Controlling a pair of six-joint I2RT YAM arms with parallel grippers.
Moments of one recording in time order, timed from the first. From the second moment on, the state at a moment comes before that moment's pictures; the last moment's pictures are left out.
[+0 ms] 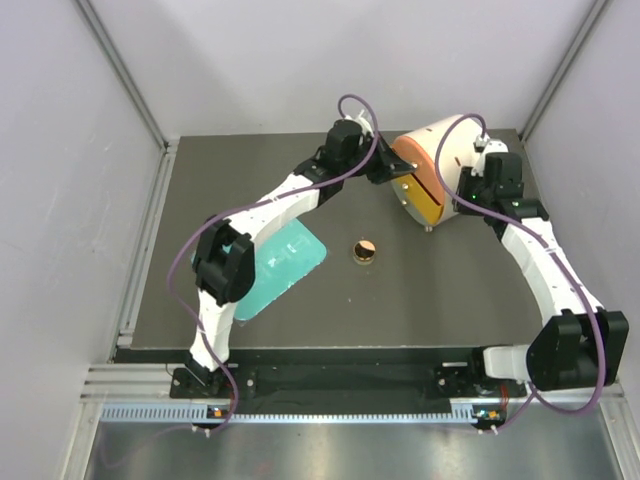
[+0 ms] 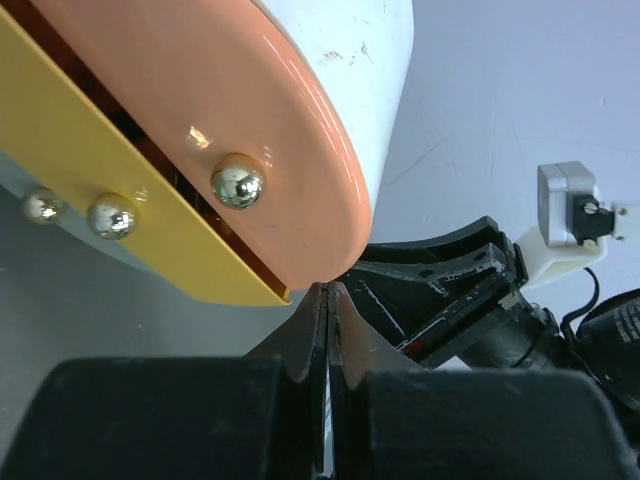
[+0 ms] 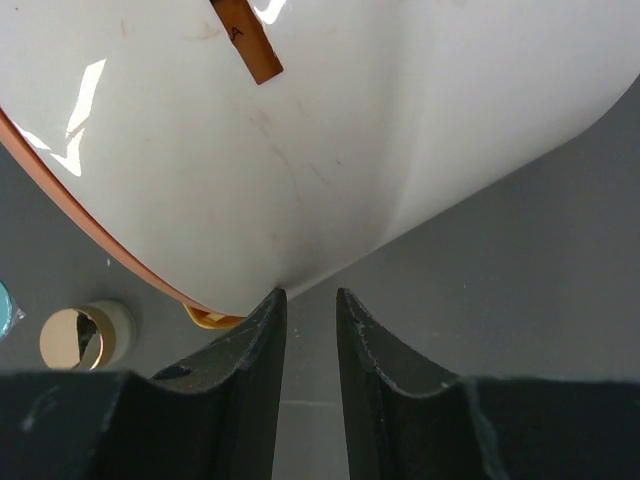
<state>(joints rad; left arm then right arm) -0.68 2.10 1.90 -0.05 0.39 -1.08 0.08 1.29 1.11 -0.46 -0.01 0.15</state>
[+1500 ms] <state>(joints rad) -0.64 2.14 1.74 -0.02 0.46 -1.02 0.07 1.42 1.37 -0.31 -0.01 0.18</state>
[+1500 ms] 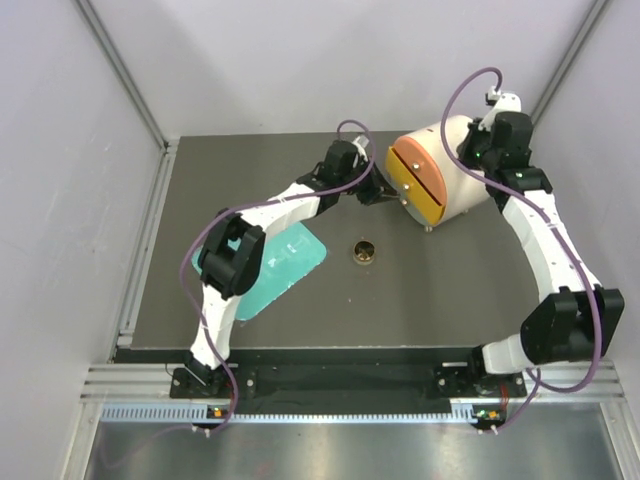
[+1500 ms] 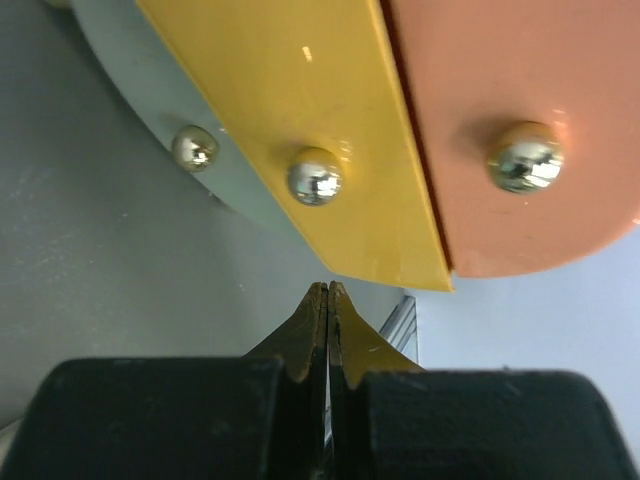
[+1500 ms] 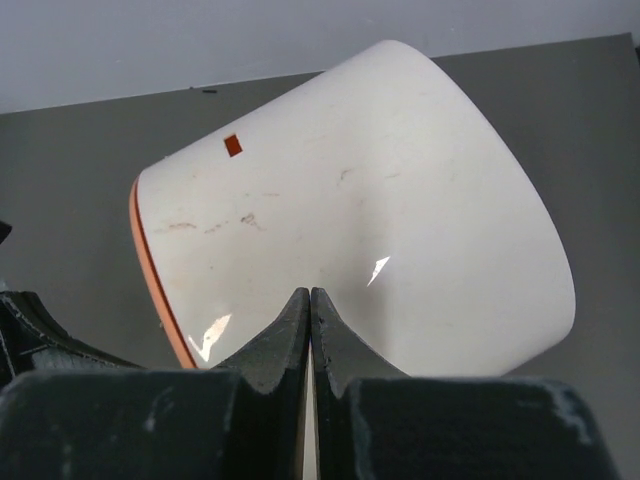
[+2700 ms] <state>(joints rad) -0.64 2.36 1.81 0.05 0.47 -1.14 0.07 1.50 1.39 -0.28 0.03 0.19</state>
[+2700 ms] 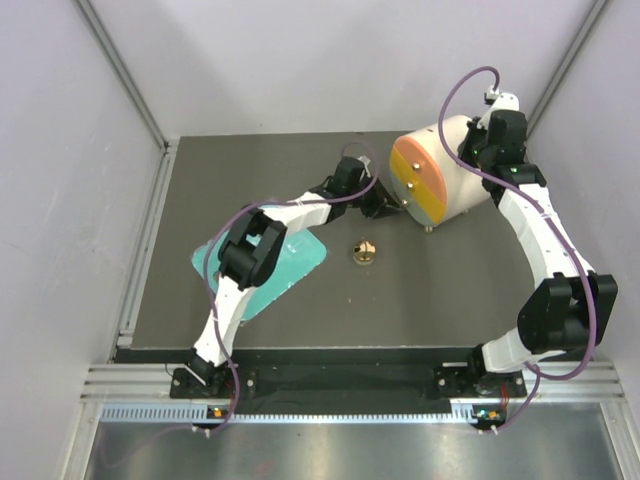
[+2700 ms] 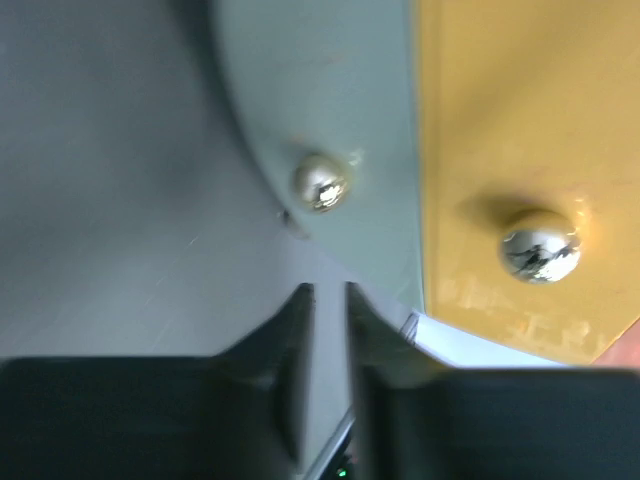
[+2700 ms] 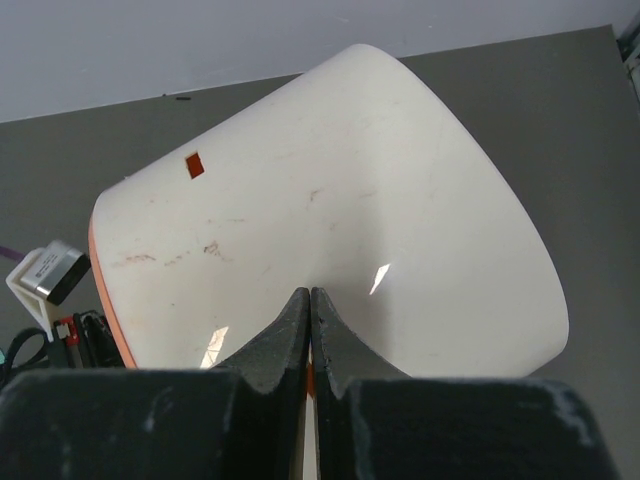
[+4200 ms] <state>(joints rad) -0.61 2.46 1.81 0.26 0.51 -1.36 0.06 1.50 1.39 -0.28 0.01 0.18</state>
